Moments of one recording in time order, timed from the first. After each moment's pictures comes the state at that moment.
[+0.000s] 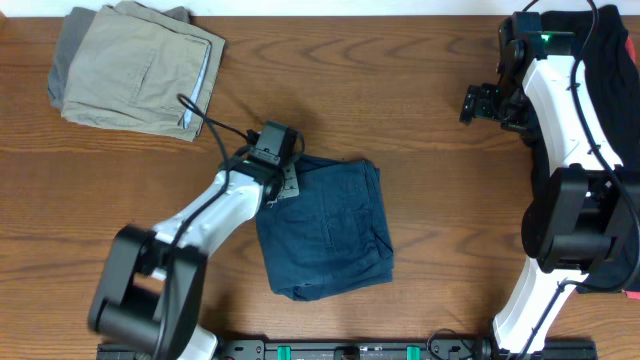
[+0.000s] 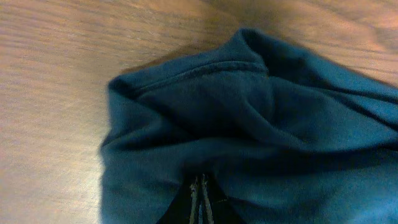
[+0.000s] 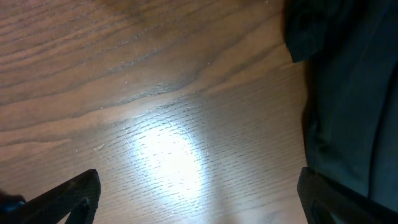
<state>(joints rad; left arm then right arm) -0.39 1.71 0.94 -0.45 -0.09 -0.54 -0.02 2.08 1.86 -1.27 0.11 0.30</state>
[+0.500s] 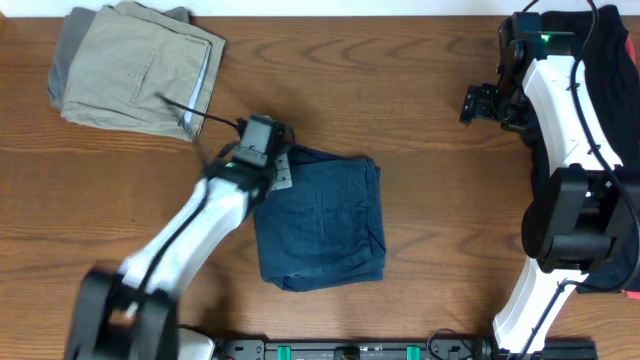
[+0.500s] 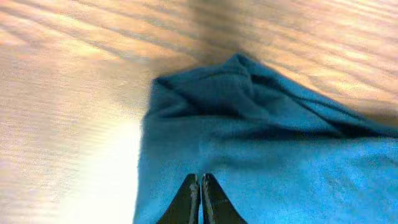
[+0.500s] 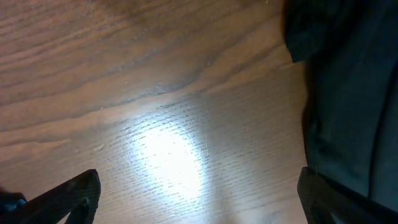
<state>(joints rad) -0.36 1.50 0.94 -0.52 -0.11 -0.50 -0.02 2.08 1.86 -1.27 0.11 0.30</state>
